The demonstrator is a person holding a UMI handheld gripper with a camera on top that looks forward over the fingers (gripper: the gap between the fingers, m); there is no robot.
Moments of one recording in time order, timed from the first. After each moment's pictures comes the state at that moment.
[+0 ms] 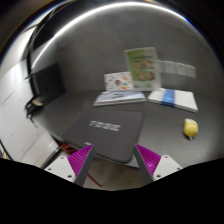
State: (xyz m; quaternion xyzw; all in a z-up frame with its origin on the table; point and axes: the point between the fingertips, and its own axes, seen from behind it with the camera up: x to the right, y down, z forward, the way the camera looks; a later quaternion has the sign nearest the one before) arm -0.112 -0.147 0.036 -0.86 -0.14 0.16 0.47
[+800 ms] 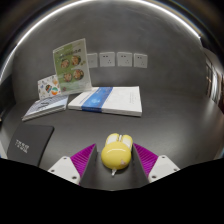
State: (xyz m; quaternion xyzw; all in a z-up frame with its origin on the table) arm 0.147 0.020 -0.012 -0.88 0.02 -0.01 0.47
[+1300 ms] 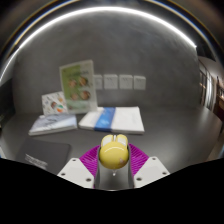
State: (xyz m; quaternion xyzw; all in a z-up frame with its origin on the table) arm 0.102 0.006 0.070 -0.84 0.04 -0.04 0.54
